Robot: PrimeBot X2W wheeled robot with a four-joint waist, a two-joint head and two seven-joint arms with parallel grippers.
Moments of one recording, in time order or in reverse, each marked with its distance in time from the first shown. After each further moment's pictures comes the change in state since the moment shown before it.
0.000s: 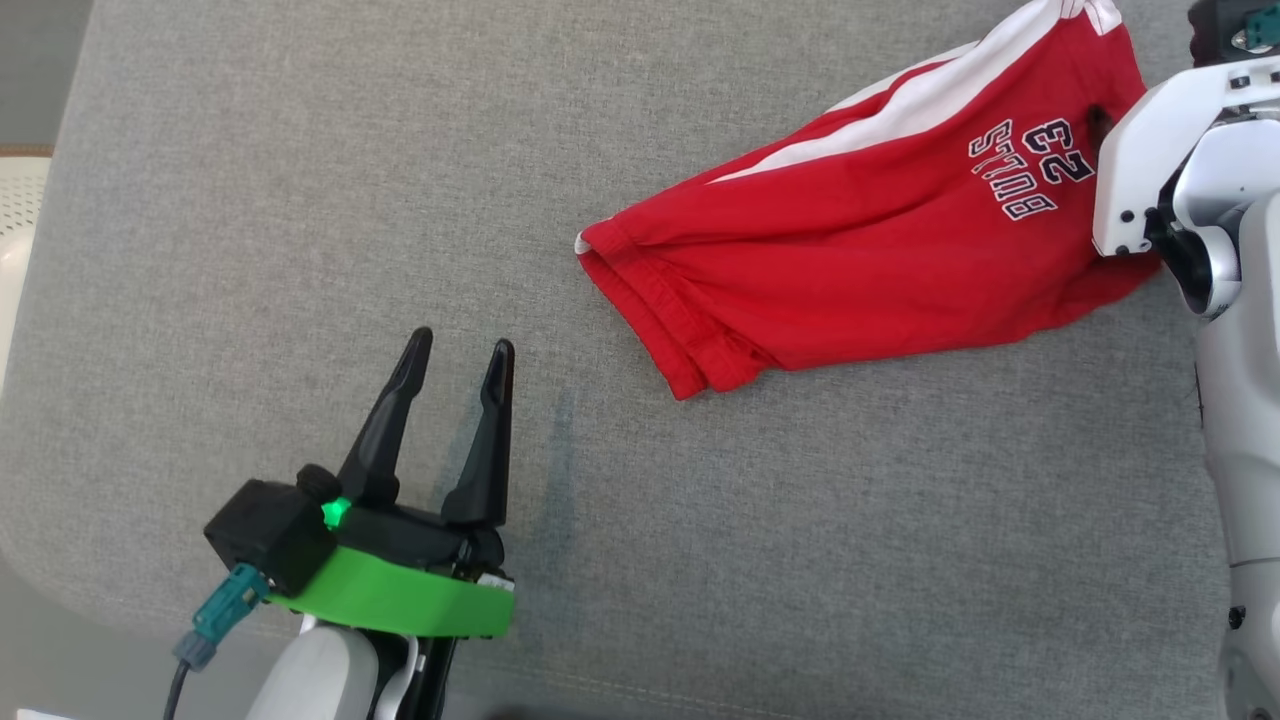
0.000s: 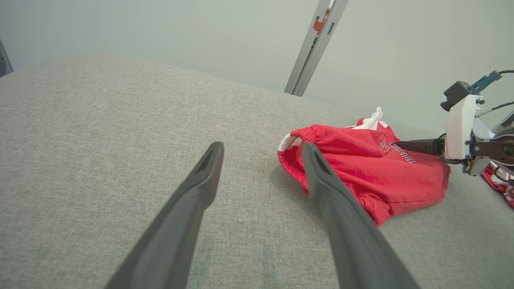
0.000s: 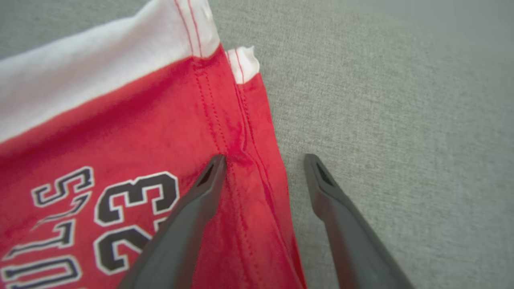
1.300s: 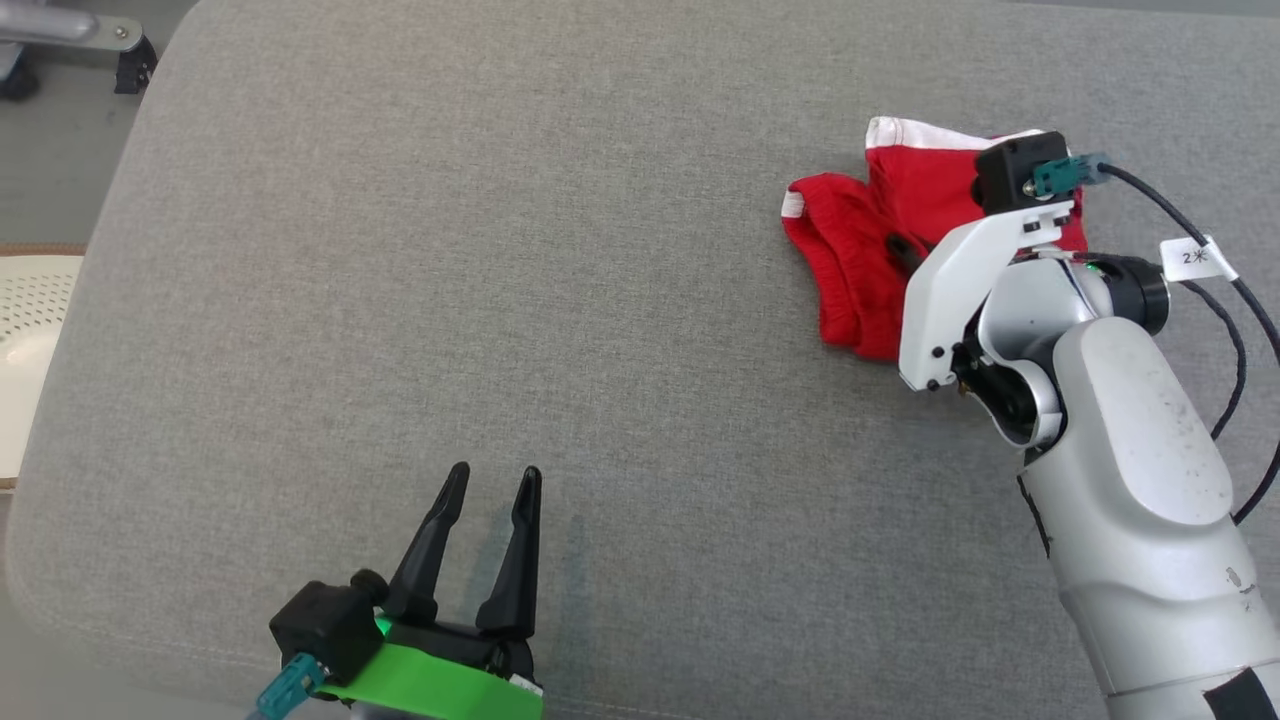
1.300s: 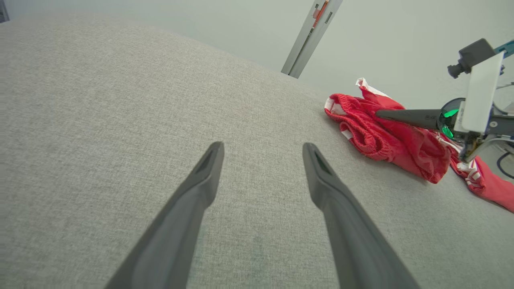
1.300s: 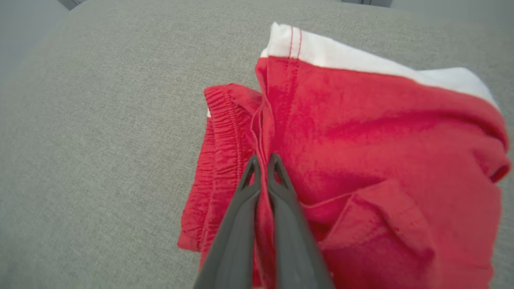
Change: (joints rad) left arm 0.169 -0.097 0.041 0.107 0.040 -0.052 0.000; right arm 0.188 0.151 0.162 -0.143 0.258 -0.001 -0.036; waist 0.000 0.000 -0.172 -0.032
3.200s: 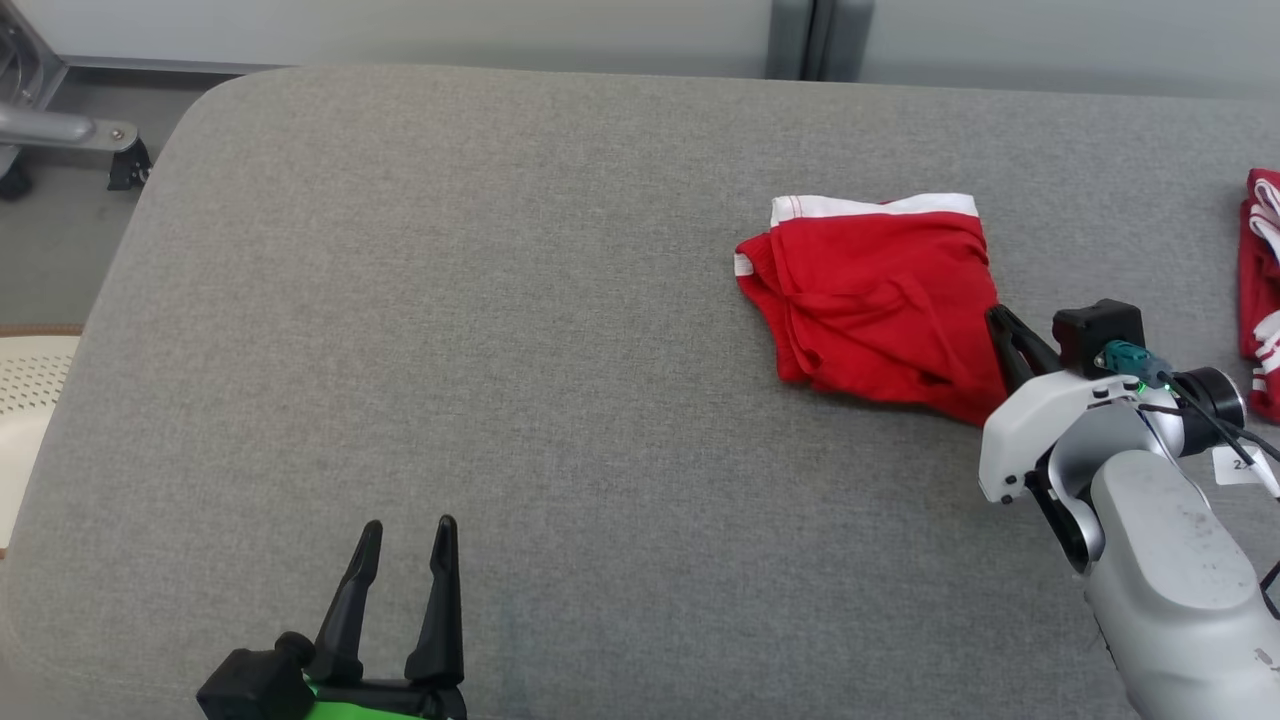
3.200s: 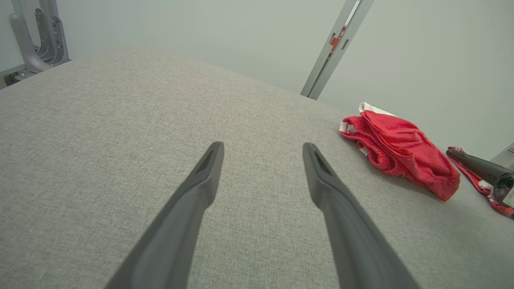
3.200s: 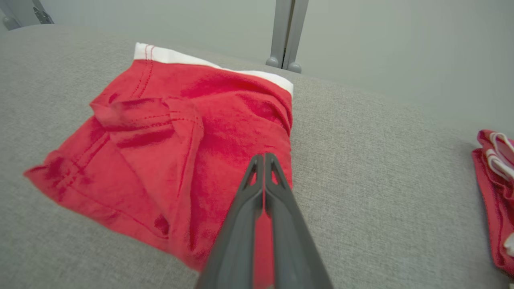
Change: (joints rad) left arm 0.127 -0.021 0.156 -0.037 0.065 0.000 0.000; right arm 0.148 -0.112 0.006 0.248 -0.142 0.001 -0.625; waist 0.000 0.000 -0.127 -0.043
